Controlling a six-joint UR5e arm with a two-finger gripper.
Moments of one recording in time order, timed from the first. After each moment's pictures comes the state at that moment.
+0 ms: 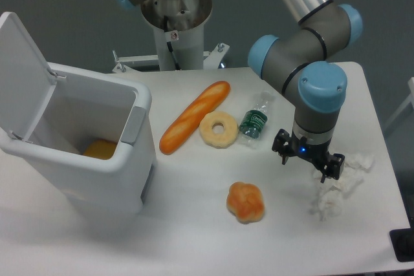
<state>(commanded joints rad) 2.64 -2.08 -1.47 -1.00 1.60 1.19</state>
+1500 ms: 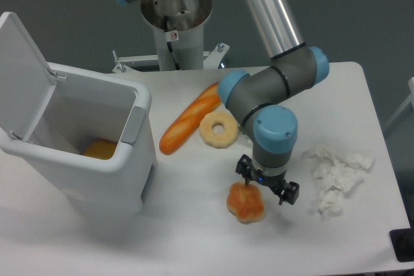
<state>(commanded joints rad) 2.49 -2.16 -1.53 -0.93 1.59 1.09</state>
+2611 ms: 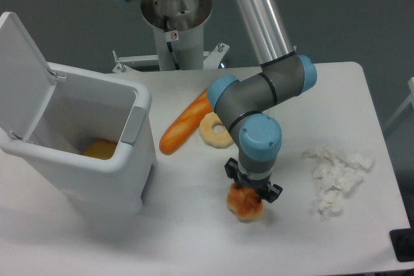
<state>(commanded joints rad) 2.50 -2.17 -1.56 -0.94 1.59 1.09</state>
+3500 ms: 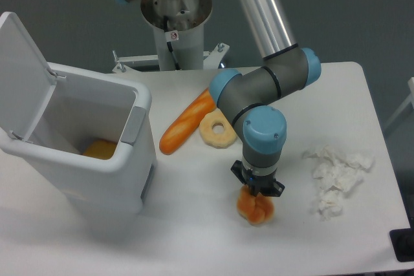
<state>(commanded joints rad) 2.52 -2.14 -1.54 -0.93 1.59 1.07</state>
